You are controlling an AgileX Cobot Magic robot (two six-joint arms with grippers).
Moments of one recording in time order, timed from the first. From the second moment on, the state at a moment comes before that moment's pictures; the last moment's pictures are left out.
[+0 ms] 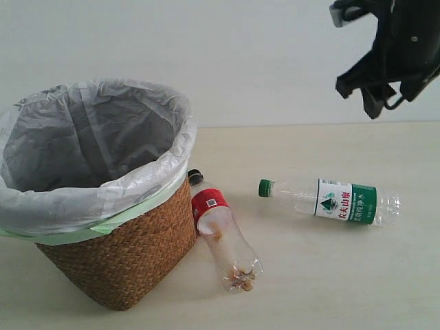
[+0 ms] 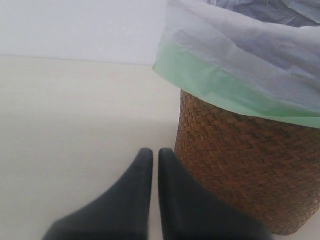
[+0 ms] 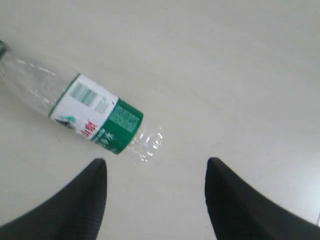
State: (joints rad) left arm -0.02 0.00 0.00 -0.13 0.31 0.05; right arm 0.30 1.77 -1.68 -0.26 1.22 -0.05
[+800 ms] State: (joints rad) left arm -0.02 0.00 0.00 -0.13 0.31 0.05; right arm 0.29 2.00 -1.51 -0.26 1.04 -0.29
